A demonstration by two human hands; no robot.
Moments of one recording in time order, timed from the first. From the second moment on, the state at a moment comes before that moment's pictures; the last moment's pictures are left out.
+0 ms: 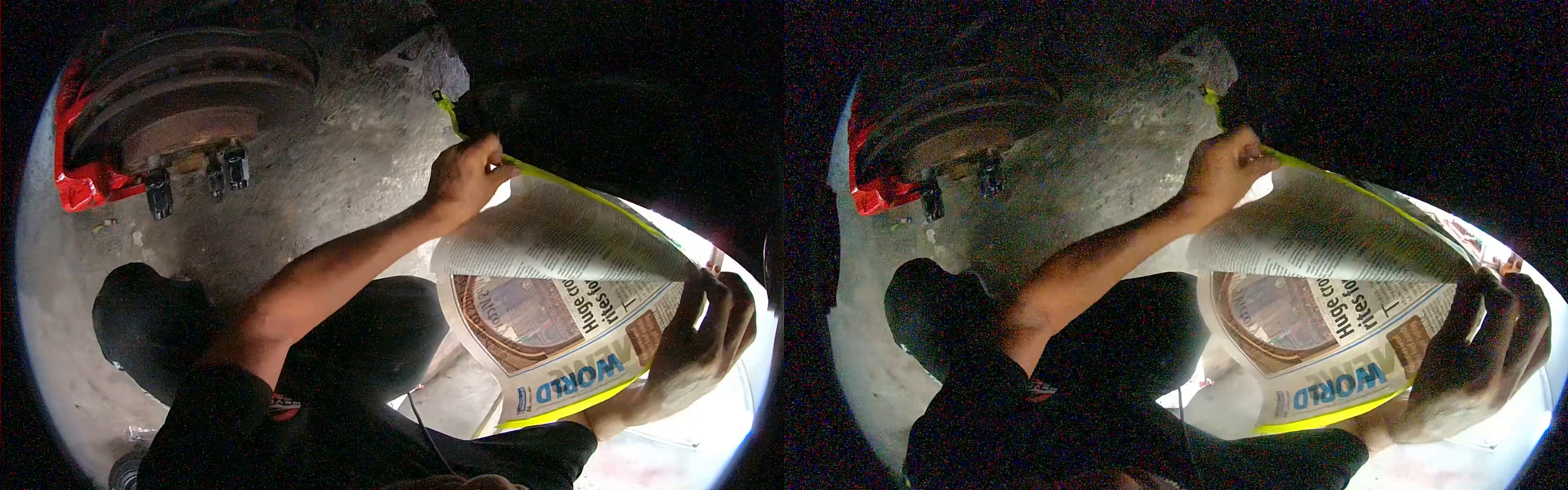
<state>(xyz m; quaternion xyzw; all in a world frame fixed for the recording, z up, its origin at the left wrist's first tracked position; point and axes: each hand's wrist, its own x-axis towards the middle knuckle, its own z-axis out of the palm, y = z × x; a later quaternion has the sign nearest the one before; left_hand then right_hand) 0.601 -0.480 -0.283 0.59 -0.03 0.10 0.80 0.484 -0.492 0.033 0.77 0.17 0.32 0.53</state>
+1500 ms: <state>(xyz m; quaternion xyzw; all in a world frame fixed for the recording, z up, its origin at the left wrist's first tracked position) 0.565 -0.484 -0.279 0.69 -0.25 0.15 0.66 0.482 -0.469 0.028 0.78 0.21 0.33 0.49</state>
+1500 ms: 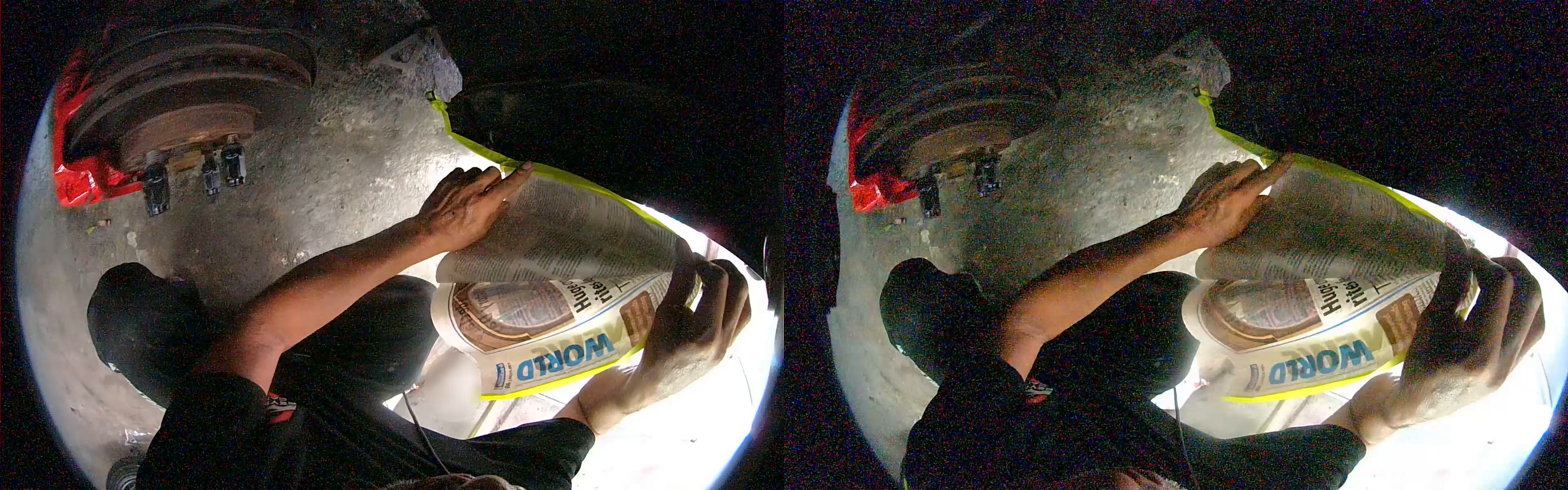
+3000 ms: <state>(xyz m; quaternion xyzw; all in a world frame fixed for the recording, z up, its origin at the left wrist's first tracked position) 0.569 -0.478 -0.234 0.68 -0.23 0.33 0.61 0.487 -0.463 0.028 0.79 0.19 0.33 0.48</state>
